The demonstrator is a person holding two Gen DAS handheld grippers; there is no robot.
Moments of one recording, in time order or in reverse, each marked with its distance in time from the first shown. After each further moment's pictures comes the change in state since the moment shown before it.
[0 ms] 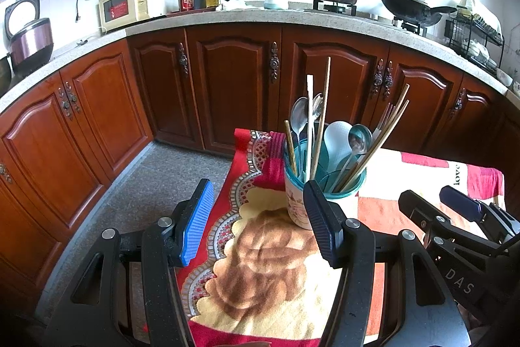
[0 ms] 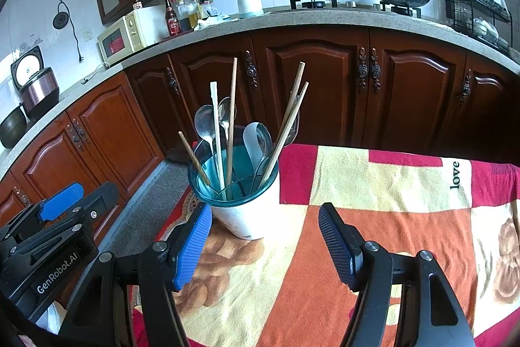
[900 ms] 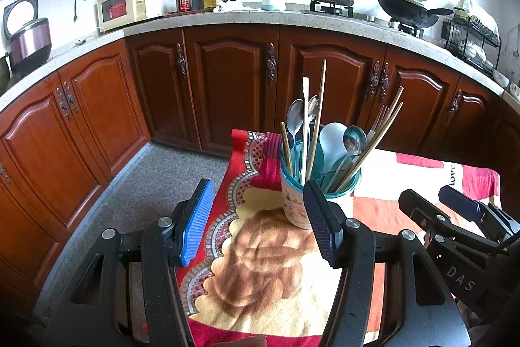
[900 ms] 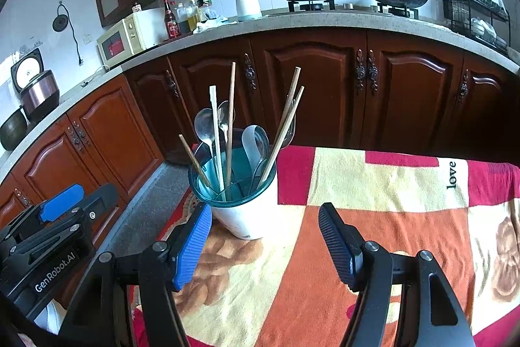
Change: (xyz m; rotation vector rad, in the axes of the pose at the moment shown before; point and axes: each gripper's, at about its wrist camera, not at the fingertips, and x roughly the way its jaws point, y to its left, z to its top) left arm -0.007 -0.001 0.003 -0.002 -0.001 -0.013; right arm -0.006 -0.002 0.000 0.005 -0.007 -0.001
